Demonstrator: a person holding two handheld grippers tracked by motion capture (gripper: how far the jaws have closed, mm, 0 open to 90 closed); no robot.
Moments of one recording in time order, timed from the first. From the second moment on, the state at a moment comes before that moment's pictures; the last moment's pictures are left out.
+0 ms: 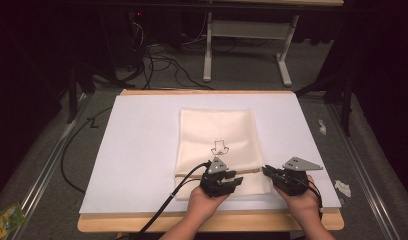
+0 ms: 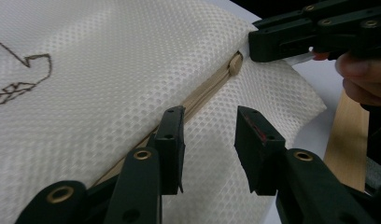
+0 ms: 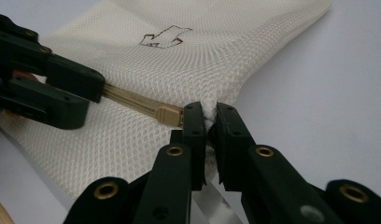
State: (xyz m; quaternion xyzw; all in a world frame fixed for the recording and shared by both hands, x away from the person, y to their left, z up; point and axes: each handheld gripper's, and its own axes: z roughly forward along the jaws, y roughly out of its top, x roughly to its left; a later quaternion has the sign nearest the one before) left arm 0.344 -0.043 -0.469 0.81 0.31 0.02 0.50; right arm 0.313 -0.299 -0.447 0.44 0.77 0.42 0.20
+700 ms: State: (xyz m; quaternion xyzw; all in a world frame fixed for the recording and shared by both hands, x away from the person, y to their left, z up) left arm 0.349 -0.072 -0.469 0.80 0.31 0.01 0.51; right arm 0.308 -0.293 -0.446 0.43 0.77 0.42 0.20
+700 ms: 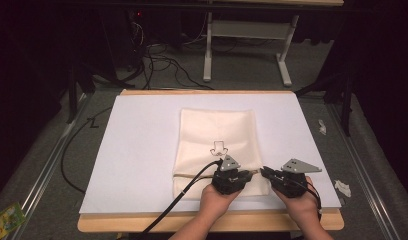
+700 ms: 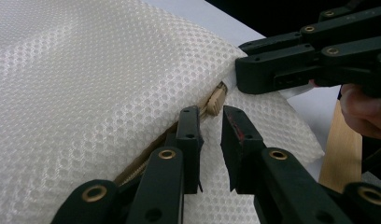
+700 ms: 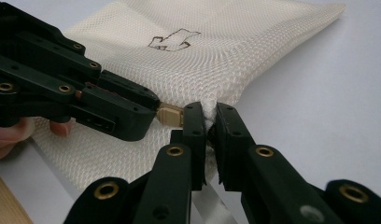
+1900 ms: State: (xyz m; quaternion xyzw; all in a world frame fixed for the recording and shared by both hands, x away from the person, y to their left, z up) left arm 0.347 -0.052 -0.476 0.76 0.40 0.02 0.51; right arm 0.306 -0.303 -0.449 0.46 0.75 0.43 0.19
